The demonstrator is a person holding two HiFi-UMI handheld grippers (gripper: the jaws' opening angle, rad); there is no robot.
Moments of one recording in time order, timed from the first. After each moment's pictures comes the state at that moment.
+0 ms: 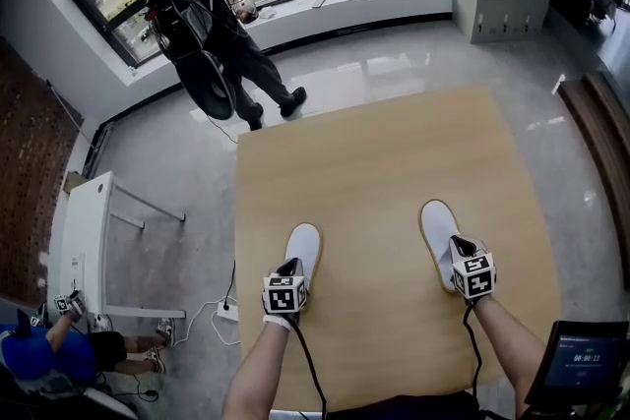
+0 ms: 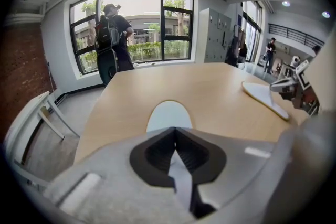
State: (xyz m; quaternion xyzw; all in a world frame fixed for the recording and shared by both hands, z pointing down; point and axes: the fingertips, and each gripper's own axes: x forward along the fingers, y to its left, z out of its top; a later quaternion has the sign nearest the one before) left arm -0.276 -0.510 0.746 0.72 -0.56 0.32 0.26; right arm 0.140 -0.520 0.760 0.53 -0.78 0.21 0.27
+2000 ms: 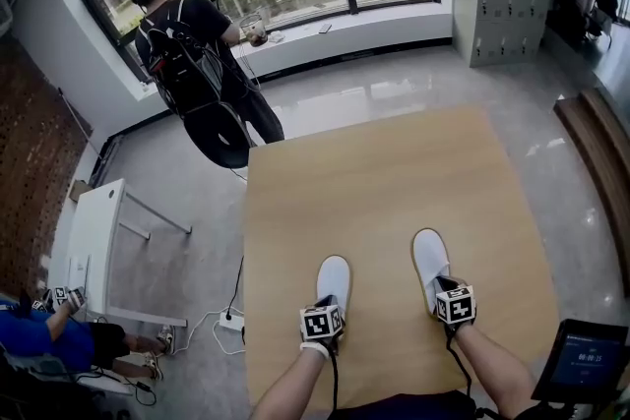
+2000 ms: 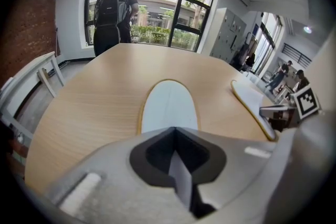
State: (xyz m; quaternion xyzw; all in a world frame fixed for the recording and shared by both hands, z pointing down) left arm -0.207 -0.401 0.793 0.68 -0.56 0.28 0.38; right arm 0.097 -0.419 0.810 0.52 -0.75 0.31 0.28
